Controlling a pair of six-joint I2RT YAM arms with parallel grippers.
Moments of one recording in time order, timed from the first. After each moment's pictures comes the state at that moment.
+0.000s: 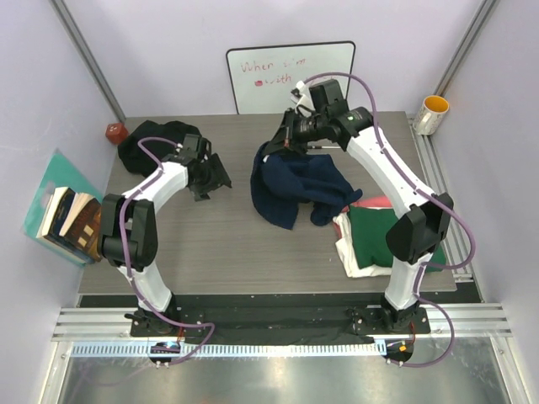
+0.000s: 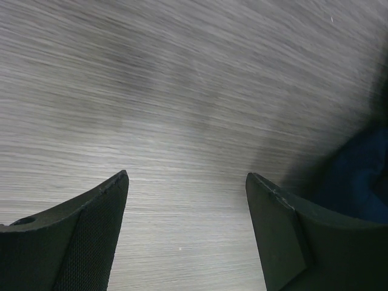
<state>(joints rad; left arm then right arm) -0.23 1.77 1.26 -0.53 0.07 -0.68 0.48 1.85 1.94 -0.76 -0.65 0.73</state>
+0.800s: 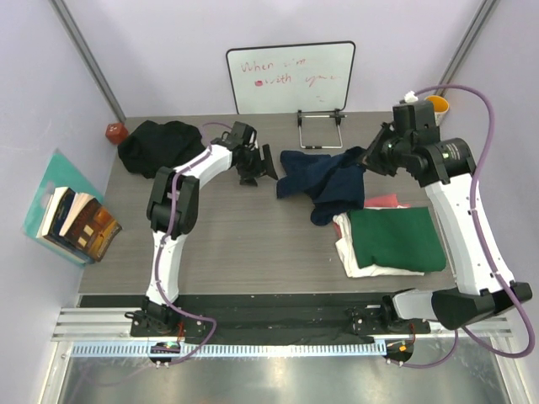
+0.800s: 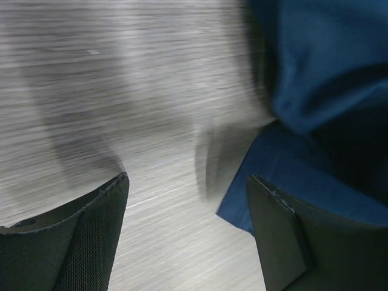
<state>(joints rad) -0.40 2.24 1.77 -0.54 0.30 -0.58 0.26 1.34 1.73 -1.11 -0.02 0.68</state>
